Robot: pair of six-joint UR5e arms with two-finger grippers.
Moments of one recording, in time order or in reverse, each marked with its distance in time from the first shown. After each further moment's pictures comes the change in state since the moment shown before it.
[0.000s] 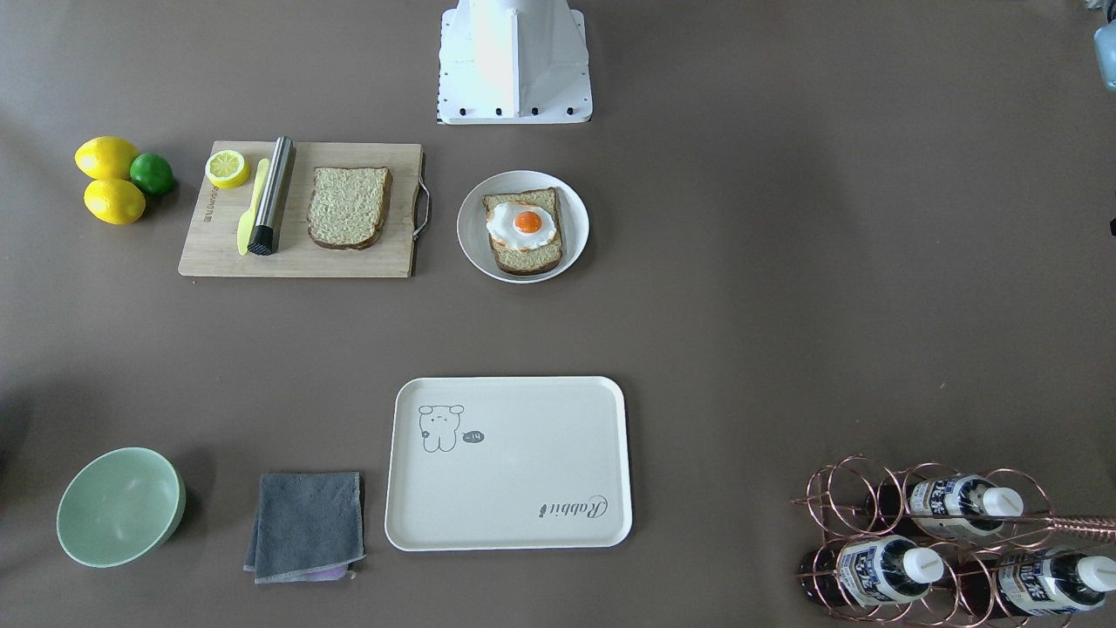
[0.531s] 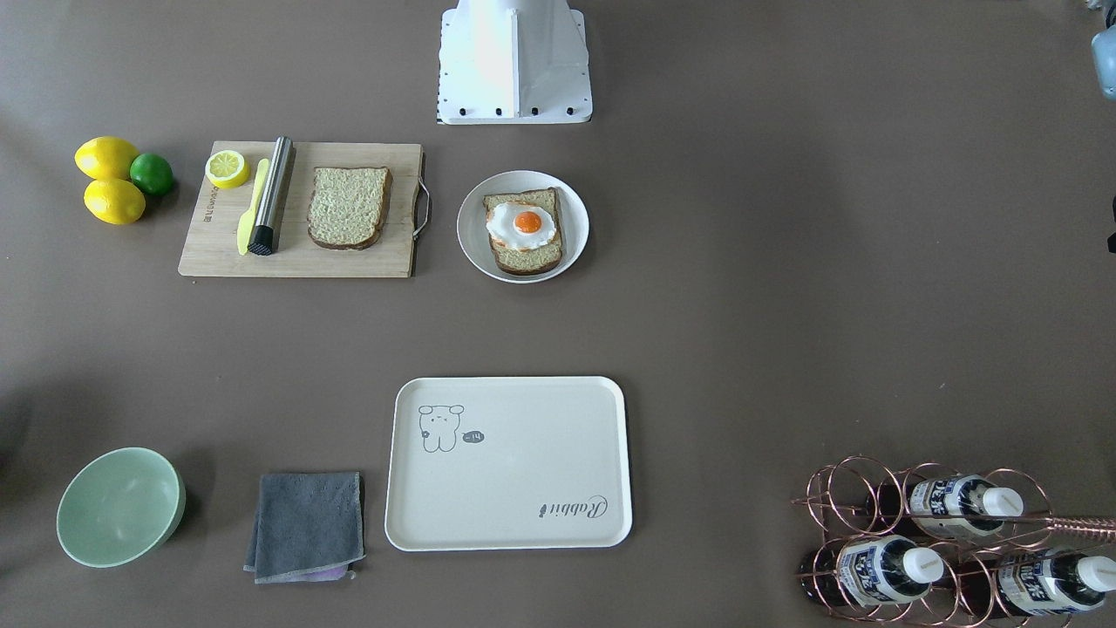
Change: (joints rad) left arm 0.070 -0.095 0.036 -0.101 0.006 -0.009; right arm -0.037 -0.020 0.032 0.122 0.007 0.158
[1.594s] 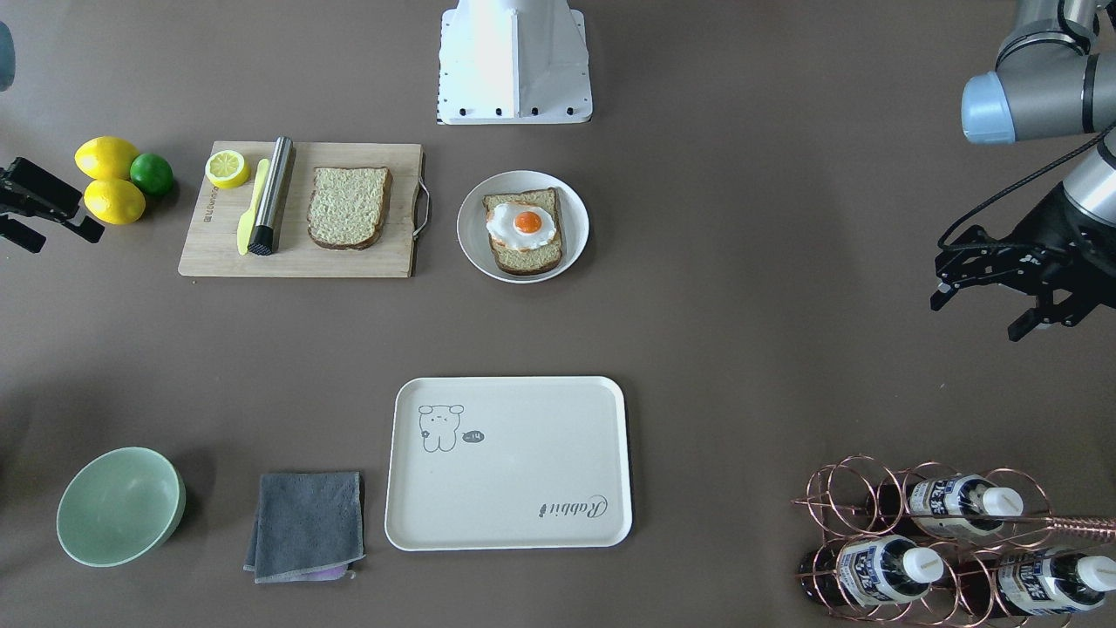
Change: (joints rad) left arm 0.224 -0.131 0.017 -0.298 0.002 -0.472; right arm -0.347 0.009 0.035 0.558 -0.054 0.769
